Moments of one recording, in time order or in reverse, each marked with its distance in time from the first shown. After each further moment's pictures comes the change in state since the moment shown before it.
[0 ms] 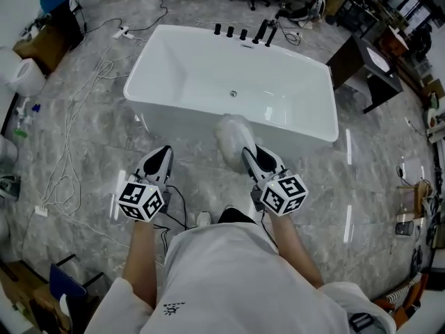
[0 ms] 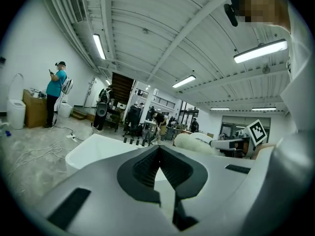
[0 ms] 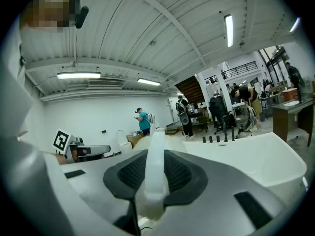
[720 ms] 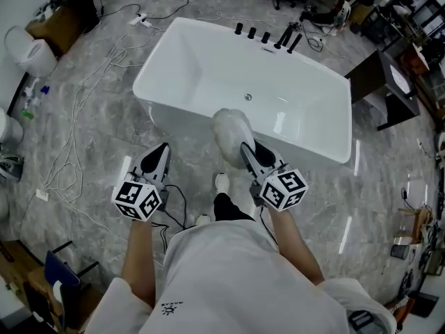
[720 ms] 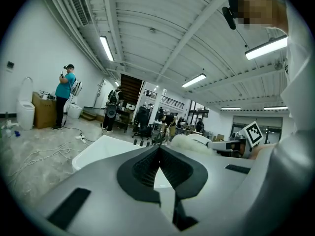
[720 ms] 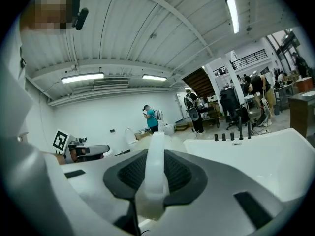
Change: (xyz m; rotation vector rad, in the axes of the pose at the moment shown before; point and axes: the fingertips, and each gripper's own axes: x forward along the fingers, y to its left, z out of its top) left arm 0.039 0.060 0.017 -0.022 -0.010 0.114; right arm 0.101 -0.030 0.013 0.015 0.044 0.137
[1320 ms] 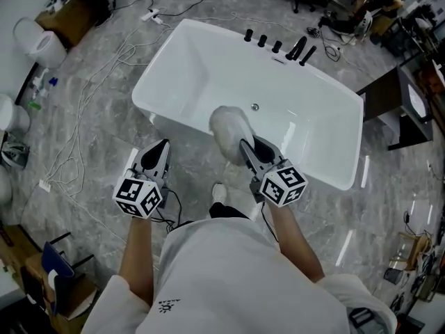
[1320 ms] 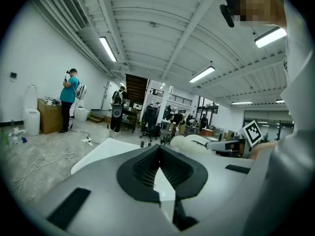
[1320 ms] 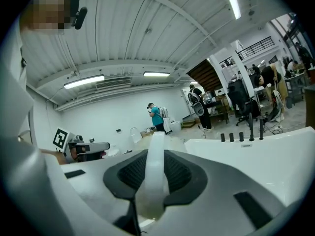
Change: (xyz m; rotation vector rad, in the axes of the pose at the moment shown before) left arm 0.113 0.008 0.029 0.027 0.023 0.111; right arm 0.070 -0.107 0.037 0.025 0.042 0.115
